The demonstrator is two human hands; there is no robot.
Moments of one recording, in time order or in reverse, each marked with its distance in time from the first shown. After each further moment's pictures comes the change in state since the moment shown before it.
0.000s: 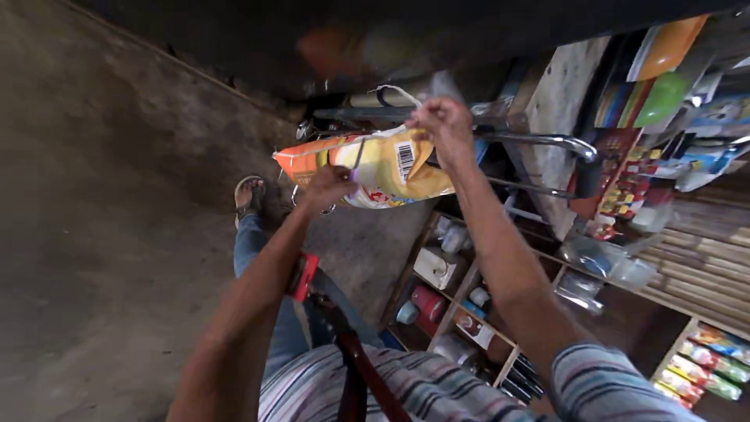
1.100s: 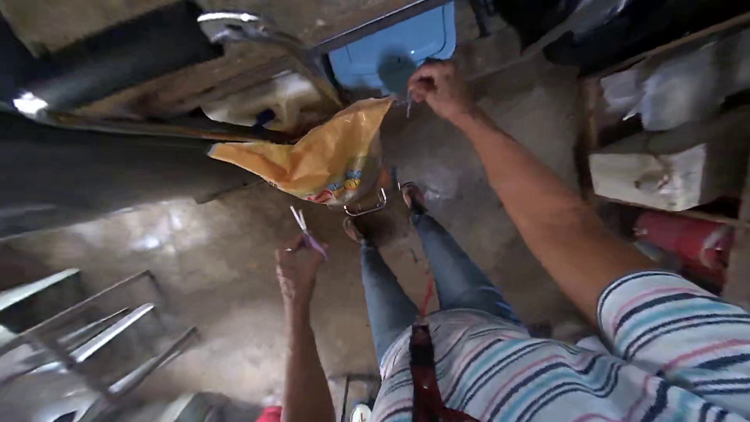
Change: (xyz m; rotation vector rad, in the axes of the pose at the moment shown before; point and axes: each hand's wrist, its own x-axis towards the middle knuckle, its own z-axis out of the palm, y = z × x) left_hand -0.089 0.050 0.262 0.866 0.491 0.084; right_hand -0.059 0.392 -0.235 0.180 0.222 -0.190
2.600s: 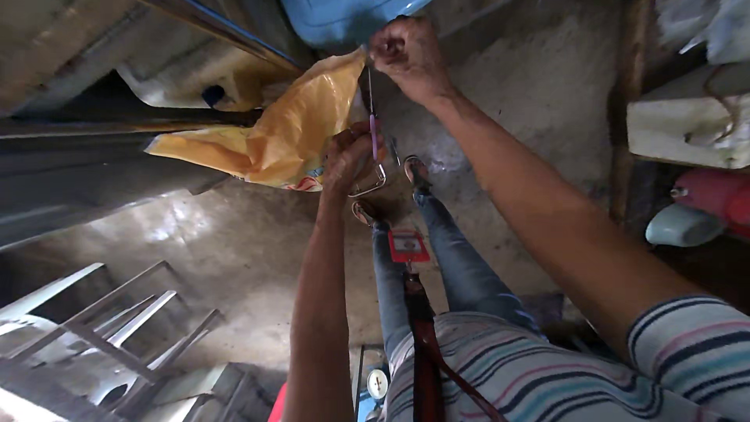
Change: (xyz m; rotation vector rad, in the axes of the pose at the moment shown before) left_hand 0.143 0.070 0.158 -0.530 -0.545 0.034; right_hand -0.011 -0.002 0.036 0.213 0.153 0.043
